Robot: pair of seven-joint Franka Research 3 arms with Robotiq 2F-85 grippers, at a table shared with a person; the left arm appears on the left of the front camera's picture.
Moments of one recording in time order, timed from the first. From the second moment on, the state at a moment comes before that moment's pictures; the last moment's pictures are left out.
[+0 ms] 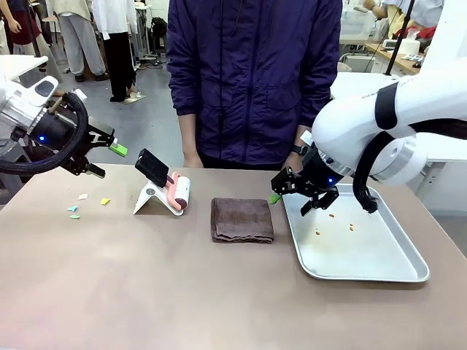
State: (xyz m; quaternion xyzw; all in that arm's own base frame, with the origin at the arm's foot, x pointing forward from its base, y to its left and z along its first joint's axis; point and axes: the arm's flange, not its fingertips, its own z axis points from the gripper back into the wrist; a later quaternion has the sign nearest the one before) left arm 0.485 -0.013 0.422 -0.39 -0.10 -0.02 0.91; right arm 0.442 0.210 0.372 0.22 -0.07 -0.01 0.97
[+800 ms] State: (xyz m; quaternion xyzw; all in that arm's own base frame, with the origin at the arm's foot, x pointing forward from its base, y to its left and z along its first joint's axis) left arm 0.501 -0.040 0.425 -0.40 -0.09 -0.03 0.91; right arm 0.453 0.237 0.378 0.19 -0.08 0.04 0.98
